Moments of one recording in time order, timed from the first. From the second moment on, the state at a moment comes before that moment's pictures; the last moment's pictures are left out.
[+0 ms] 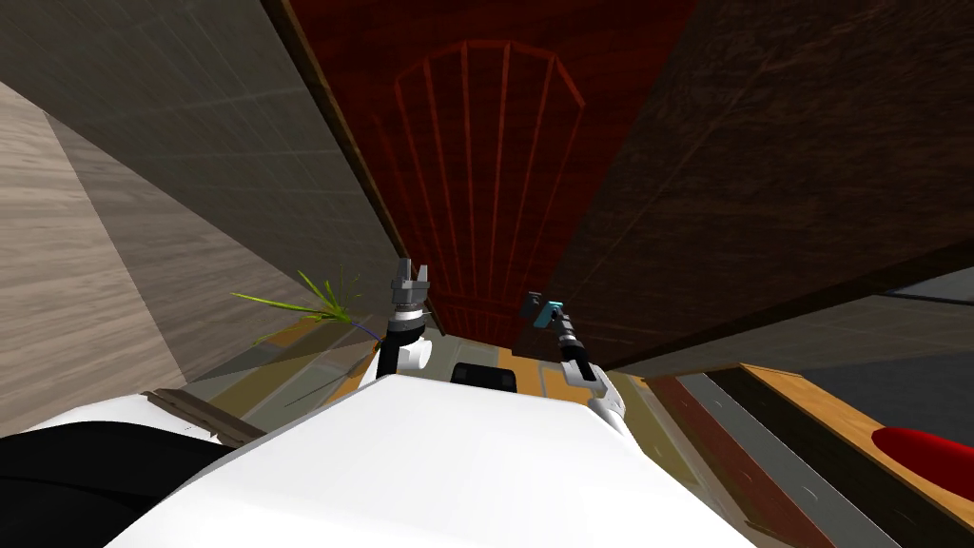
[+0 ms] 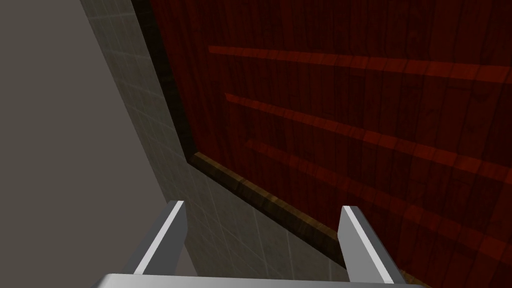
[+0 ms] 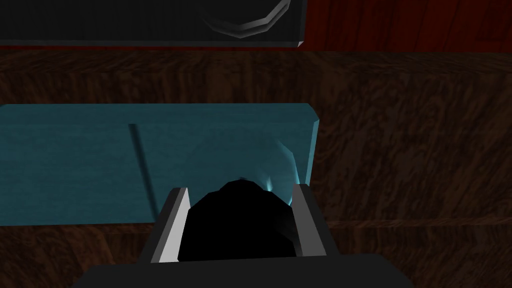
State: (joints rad) arm 0.16 -0.33 -0.07 -1.32 0.05 -0.39 -0.37
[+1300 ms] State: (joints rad) arm 0.27 -0.40 -0.01 -1.41 0.06 -0.43 -0.44
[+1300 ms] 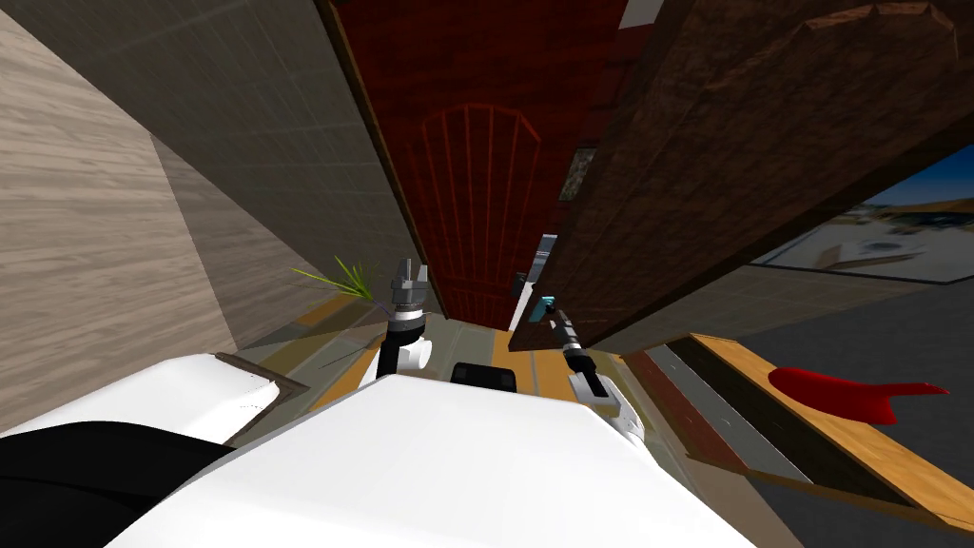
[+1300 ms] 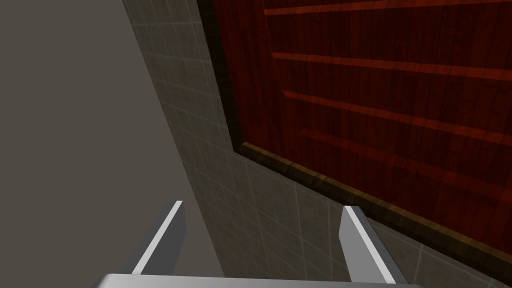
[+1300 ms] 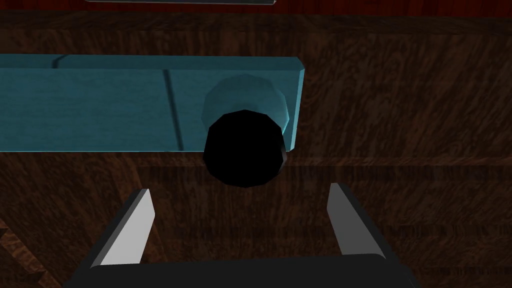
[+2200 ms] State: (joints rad) arm 0.25 -0.40 -0.01 -1.41 0.06 -0.43 -0.45
